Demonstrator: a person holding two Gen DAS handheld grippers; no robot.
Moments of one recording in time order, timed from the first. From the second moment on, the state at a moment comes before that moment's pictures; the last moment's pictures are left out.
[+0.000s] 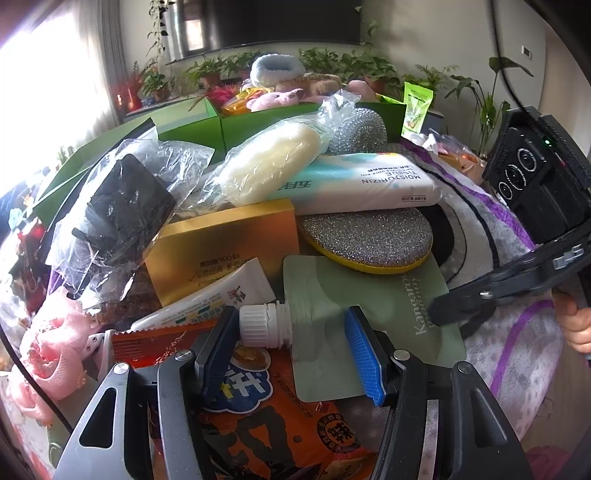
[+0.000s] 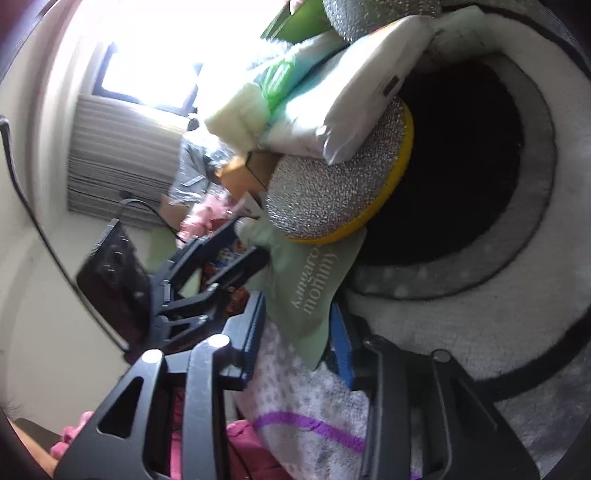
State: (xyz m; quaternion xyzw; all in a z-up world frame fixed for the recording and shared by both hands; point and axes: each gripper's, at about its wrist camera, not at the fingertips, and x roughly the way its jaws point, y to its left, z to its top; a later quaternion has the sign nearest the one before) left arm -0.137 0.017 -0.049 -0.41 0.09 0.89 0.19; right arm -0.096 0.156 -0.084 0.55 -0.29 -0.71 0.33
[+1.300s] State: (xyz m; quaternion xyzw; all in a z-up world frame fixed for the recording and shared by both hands) left arm -0.094 0.027 0.031 -0.32 0.08 0.93 0.18; right arm -0.046 0.179 0.012 0.45 -0.21 -0.81 0.31
